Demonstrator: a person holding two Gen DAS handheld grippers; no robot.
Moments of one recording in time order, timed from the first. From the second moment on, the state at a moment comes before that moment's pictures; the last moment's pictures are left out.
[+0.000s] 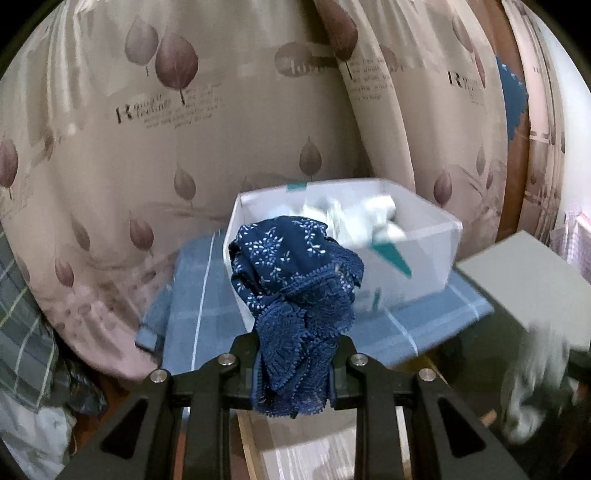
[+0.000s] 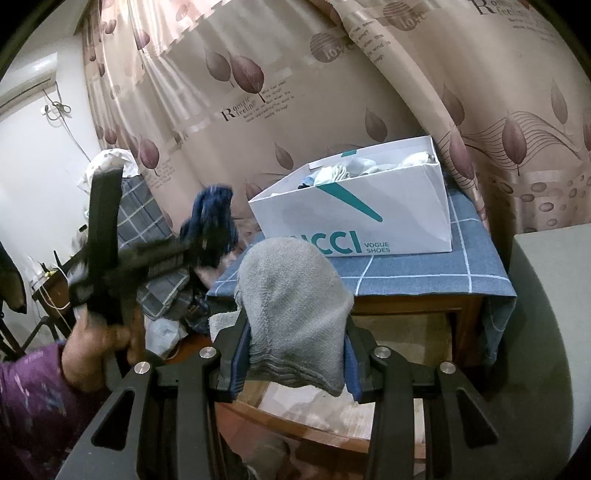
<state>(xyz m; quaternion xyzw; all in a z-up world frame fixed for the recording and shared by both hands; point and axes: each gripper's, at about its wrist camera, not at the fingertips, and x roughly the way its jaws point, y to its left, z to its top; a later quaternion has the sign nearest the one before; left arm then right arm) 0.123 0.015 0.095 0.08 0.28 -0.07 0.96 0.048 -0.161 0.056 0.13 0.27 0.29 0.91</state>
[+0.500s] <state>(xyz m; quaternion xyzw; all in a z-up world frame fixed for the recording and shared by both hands) 0.278 0.015 0.126 0.09 0.31 -0.05 0.94 0.052 -0.167 0.057 0.13 0.27 0.30 0.90</state>
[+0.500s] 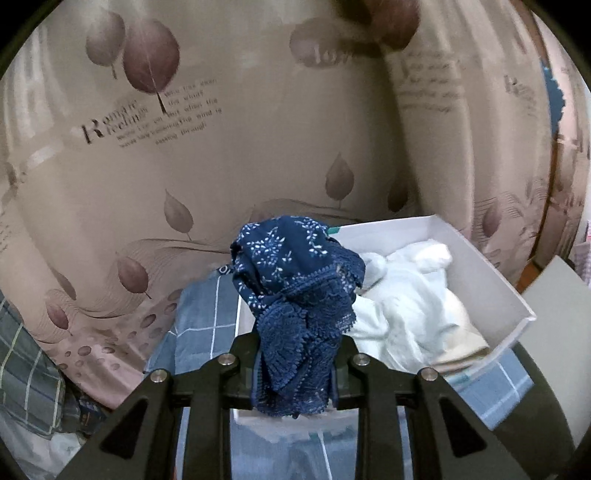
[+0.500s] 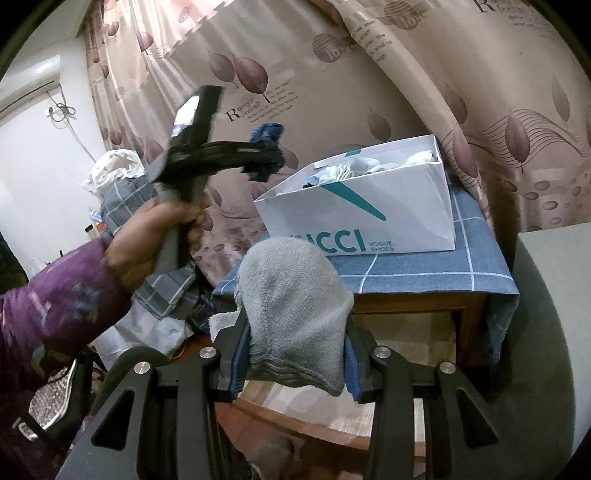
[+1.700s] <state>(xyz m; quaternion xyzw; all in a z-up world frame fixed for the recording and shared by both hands) 0.146 0.072 0.071 -0.01 0.30 -0.02 0.95 0.059 -0.156 0.057 0.11 0.30 0.28 0.90</state>
